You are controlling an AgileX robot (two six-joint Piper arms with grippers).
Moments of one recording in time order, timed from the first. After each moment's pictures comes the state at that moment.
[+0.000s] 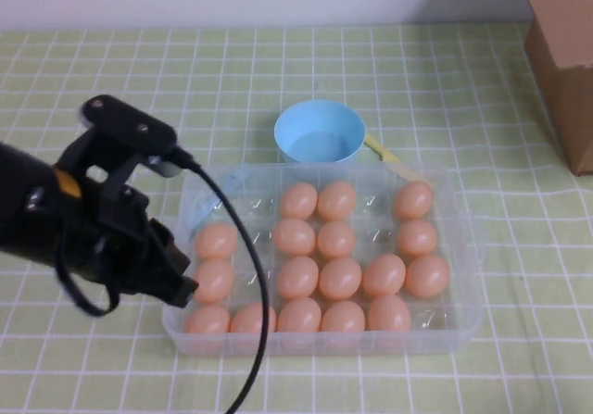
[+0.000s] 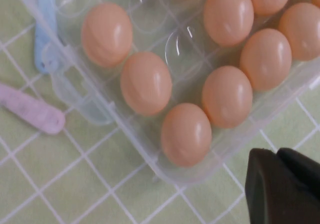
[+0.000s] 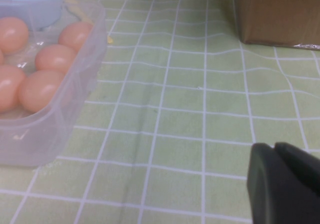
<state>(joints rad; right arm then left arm) 0.09 -0.01 0.03 0.12 0.37 -0.08 -0.45 1.22 -1.00 -0.22 0.94 0.32</state>
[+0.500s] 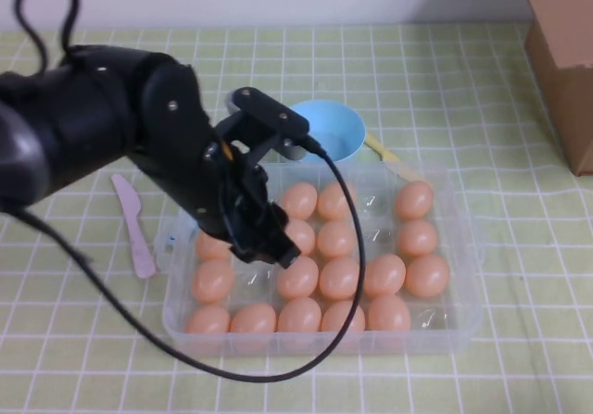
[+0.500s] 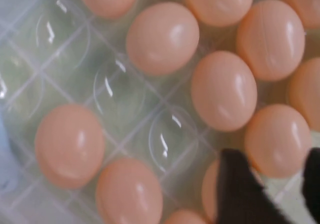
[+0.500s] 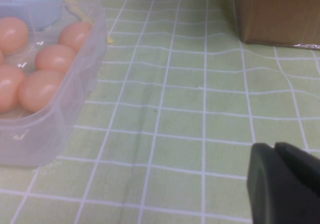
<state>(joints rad) 0.09 -0.01 0.03 0.12 0.37 -0.08 -0.60 1.64 -1.29 -0.16 0.93 0.31</state>
